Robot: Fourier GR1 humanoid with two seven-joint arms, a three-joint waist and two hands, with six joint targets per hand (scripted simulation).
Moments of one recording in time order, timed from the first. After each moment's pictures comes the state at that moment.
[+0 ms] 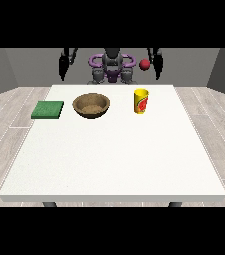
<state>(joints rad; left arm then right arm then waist) 0.00 0.11 -0.01 -1.56 0.00 0.00 -0.01 0.02 -0.12 -0.02 -1.56 0.01 -0.01 0.00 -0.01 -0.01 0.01</state>
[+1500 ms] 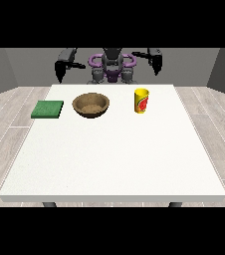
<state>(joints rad) -0.14 0.10 0.01 -1.65 0.04 0.01 -0.17 -0.16 -0.12 -0.13 -1.50 -0.13 0.08 -0.21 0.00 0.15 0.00</state>
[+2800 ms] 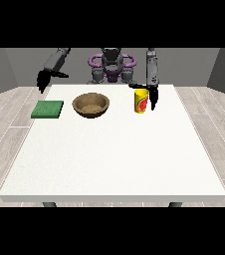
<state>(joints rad) -0.43 0.11 0.19 -0.88 -0.01 0.07 -0.71 -0.30 -0.28 -0.26 -1.19 -0.20 0.26 -0.40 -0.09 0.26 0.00</state>
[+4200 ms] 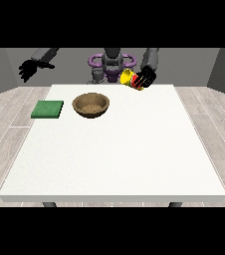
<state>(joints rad) -0.57 0.11 -0.13 -0.81 -0.61 0.54 -0.28 -0.28 -0.46 -0.39 -0.83 -0.23 0.38 -0.42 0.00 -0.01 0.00</state>
